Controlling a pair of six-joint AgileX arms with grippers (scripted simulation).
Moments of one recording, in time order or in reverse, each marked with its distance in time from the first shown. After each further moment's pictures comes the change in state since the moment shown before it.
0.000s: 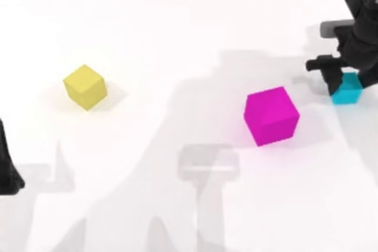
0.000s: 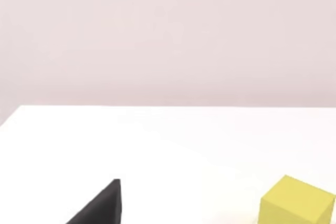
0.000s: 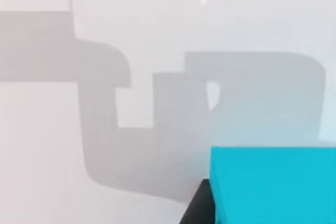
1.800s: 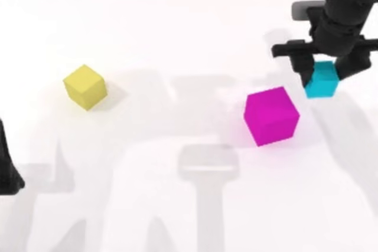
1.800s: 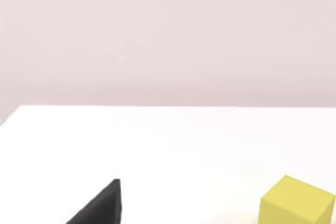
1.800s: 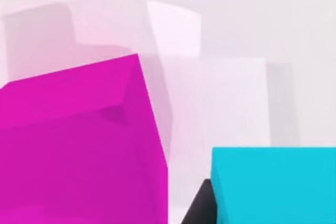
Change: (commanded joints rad) left arm 0.000 0.000 0.000 0.000 0.000 0.000; right arm 0.194 -0.250 -0.023 -0.192 0.003 0.217
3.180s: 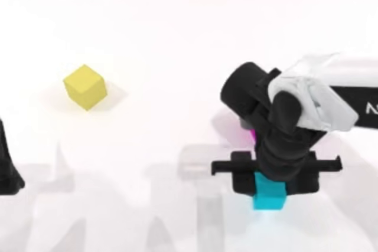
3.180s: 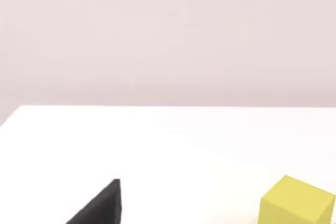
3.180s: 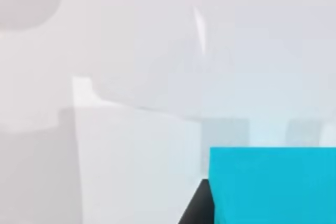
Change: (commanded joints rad) left arm 0.000 0.000 0.000 0.000 0.000 0.000; right arm 0.430 -0.306 -0.692 0.377 0.010 0.495
